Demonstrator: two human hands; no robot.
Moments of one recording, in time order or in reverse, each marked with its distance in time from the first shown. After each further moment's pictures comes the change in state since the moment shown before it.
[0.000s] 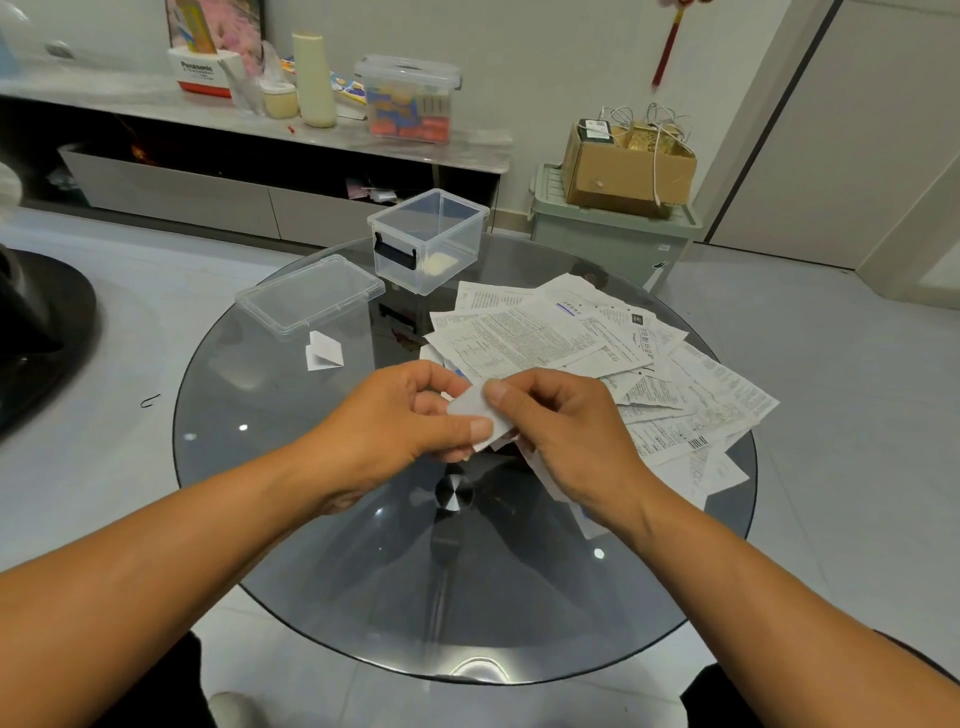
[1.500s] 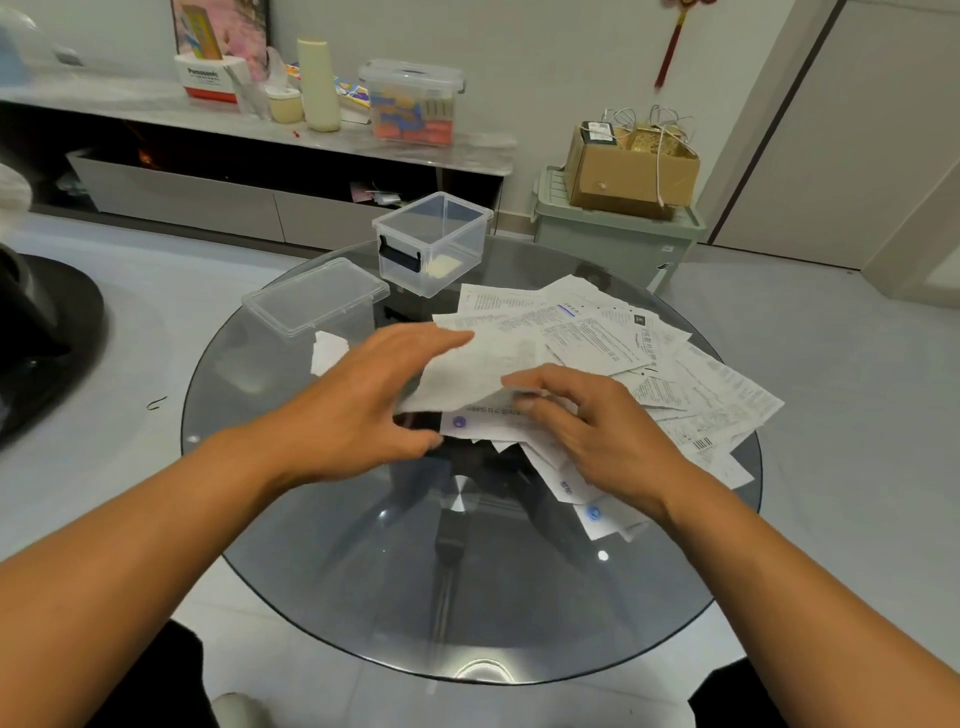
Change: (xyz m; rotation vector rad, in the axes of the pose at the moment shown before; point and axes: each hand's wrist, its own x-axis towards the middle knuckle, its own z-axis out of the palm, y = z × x) left_hand 0.016 -0.009 -0.047 0.957 -0.026 0.530; right_hand 0.009 0.007 -0.033 -0.427 -0.182 -0.165
